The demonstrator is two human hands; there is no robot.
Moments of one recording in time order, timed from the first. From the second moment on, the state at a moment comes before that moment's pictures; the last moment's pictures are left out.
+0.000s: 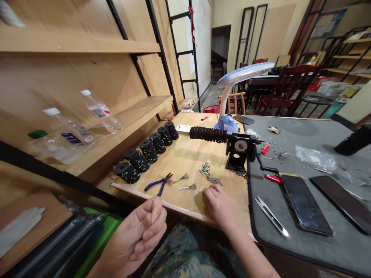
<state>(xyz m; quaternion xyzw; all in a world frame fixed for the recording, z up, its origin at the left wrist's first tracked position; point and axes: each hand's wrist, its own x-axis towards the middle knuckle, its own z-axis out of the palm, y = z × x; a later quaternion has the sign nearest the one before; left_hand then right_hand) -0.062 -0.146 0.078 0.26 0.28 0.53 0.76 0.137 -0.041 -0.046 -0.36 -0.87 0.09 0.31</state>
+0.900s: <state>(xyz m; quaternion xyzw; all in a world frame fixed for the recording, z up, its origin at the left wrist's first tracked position) -0.041 -0.152 0.021 0.77 0.45 0.36 0.27 0.125 -0.147 -0.027 -0.37 -0.63 0.60 0.33</state>
